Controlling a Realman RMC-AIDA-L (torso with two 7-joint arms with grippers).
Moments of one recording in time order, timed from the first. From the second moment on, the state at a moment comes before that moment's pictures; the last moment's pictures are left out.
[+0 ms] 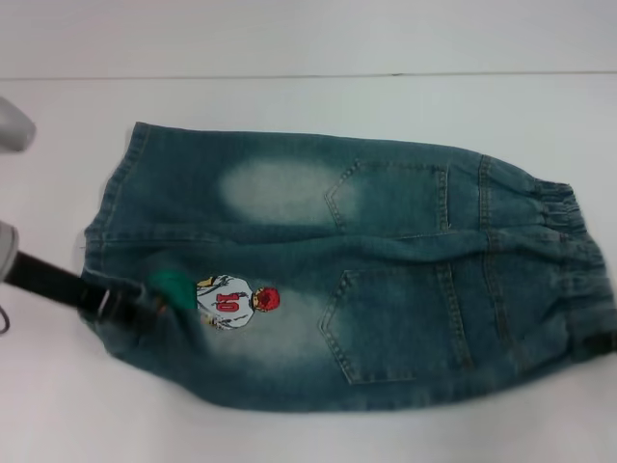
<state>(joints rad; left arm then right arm) -0.66 -2.07 0.71 0.95 2.64 1.70 -2.29 0.47 2.06 -0.53 -1.06 -2.60 -1.79 1.55</state>
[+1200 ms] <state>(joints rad) -0.65 -2.09 0.62 0.93 2.36 1.24 -2.13 0.53 2.06 -0.50 -1.08 -2.31 -1.38 1.70</state>
